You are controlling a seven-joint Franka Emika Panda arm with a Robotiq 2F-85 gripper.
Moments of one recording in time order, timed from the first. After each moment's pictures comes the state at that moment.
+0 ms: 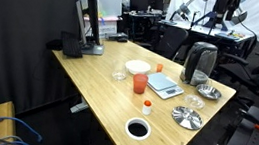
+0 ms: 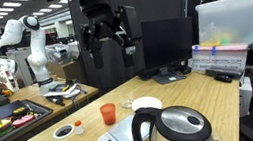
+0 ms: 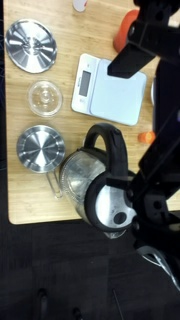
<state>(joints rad) -0.09 -0.36 -0.14 -2.35 -0.20 1.98 -0.16</state>
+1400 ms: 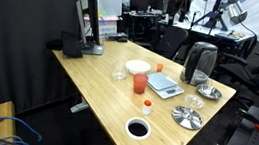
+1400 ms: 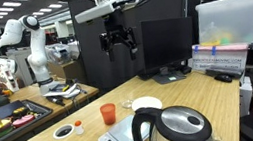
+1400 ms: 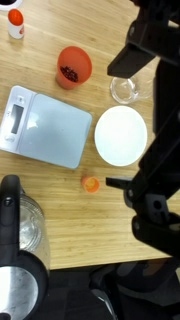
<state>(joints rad) 0.01 0.03 -0.02 -2.03 -0.11 2.10 -0.08</state>
